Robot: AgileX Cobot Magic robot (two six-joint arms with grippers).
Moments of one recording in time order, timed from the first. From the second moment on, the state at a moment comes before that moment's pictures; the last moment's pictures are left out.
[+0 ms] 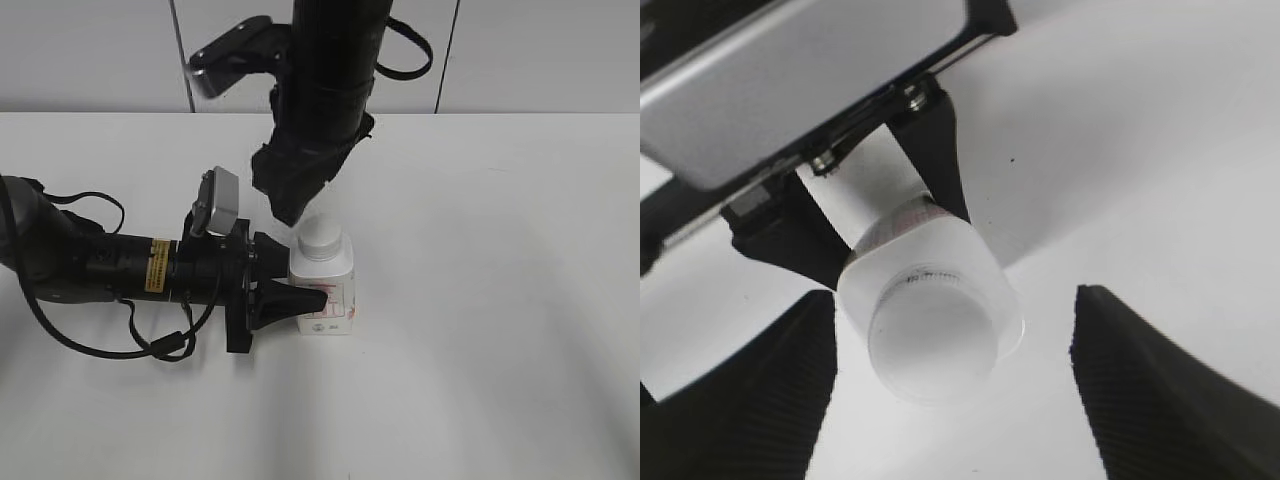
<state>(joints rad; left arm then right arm) -0.29 2.27 -0.97 1.37 -1.18 -0.48 0.73 2.09 -1.85 0.07 1.22 -0.52</state>
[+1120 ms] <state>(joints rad) -0.29 2.27 -0.97 1.38 -1.18 -0.48 0.73 2.09 -1.77 0.05 1.22 0.36</state>
